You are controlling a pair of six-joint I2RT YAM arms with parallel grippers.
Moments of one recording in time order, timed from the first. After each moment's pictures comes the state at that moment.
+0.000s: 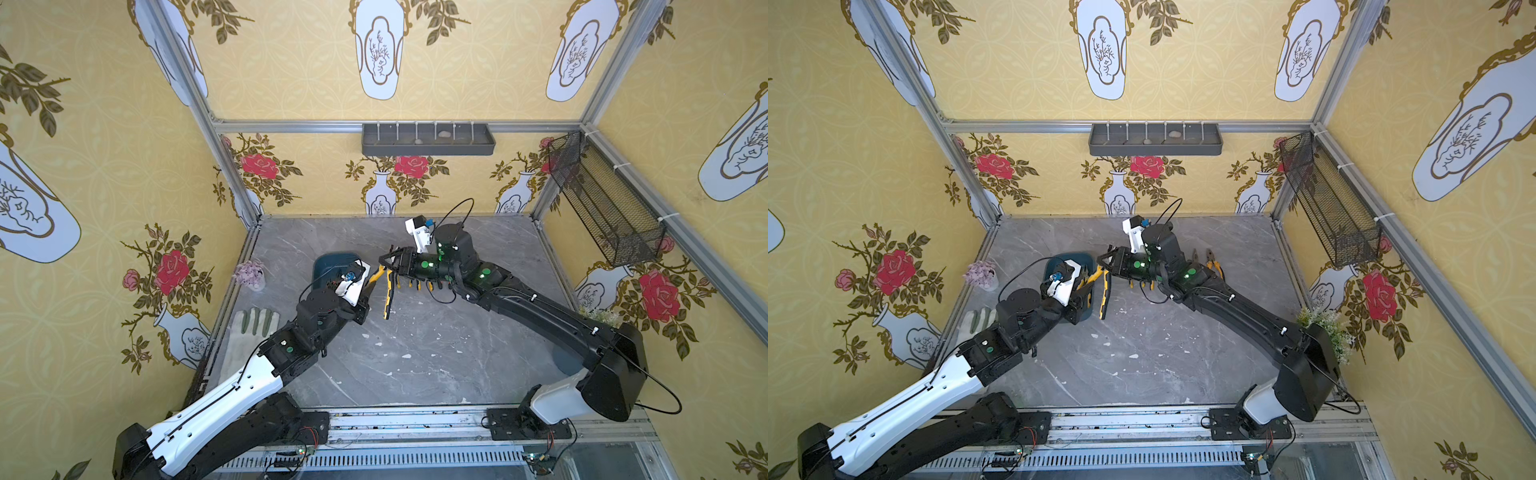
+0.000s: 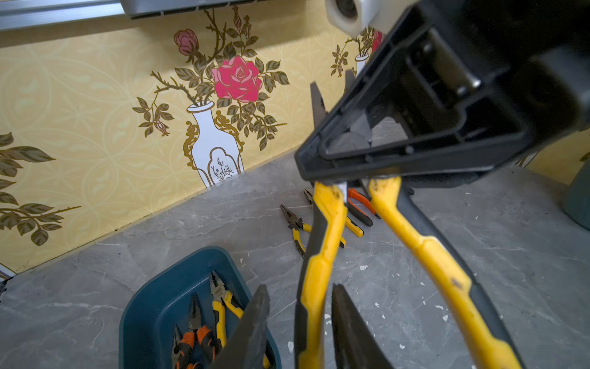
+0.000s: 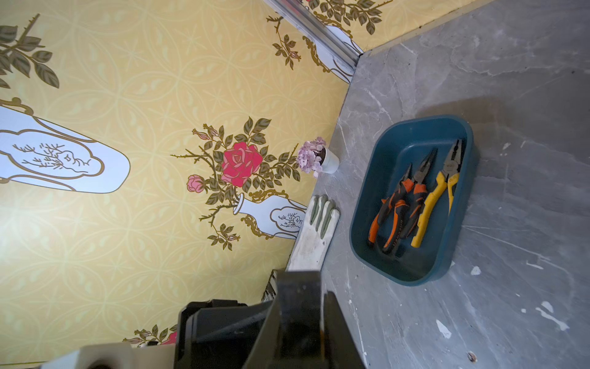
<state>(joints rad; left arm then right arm) -0.80 0.85 0.68 -0.04 -0.23 0.05 0.84 1.47 1.28 -0.13 -0.39 0.89</state>
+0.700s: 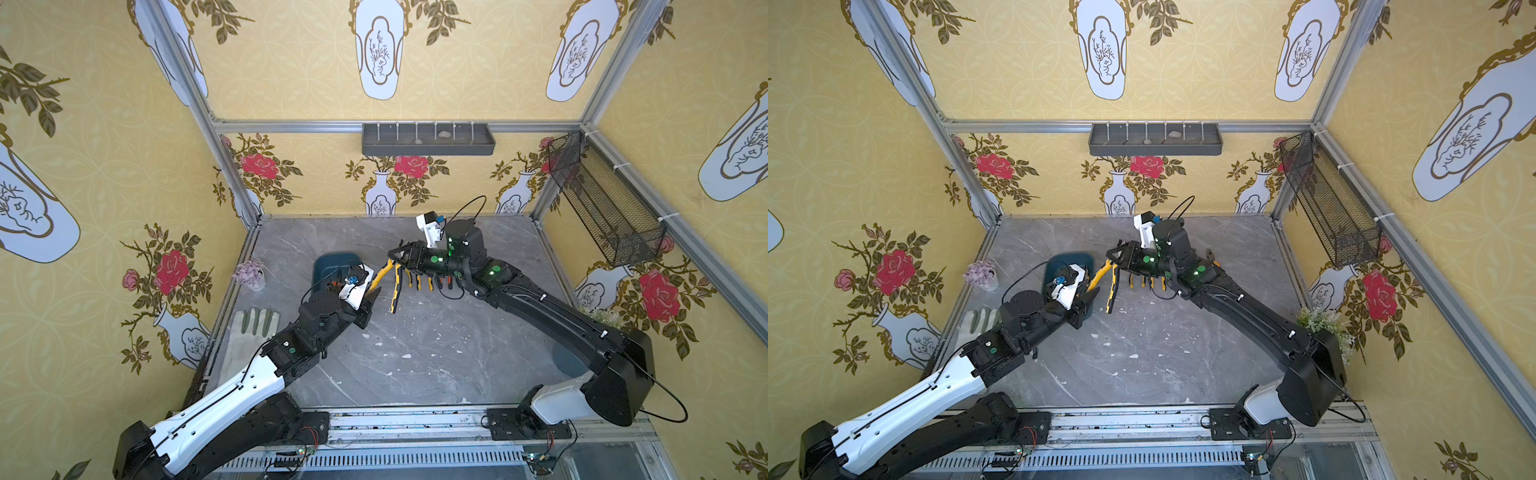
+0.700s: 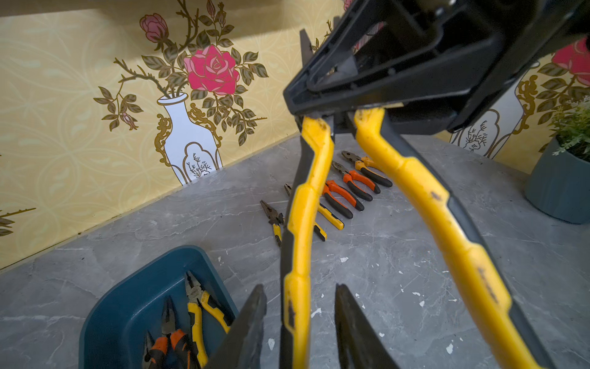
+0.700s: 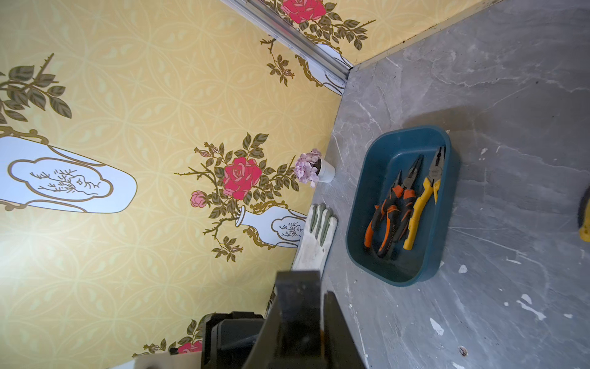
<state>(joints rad) -0.80 0.86 0.65 -0.03 -0.15 0.02 0.79 1.45 1.27 -0.13 -0.42 0.93</state>
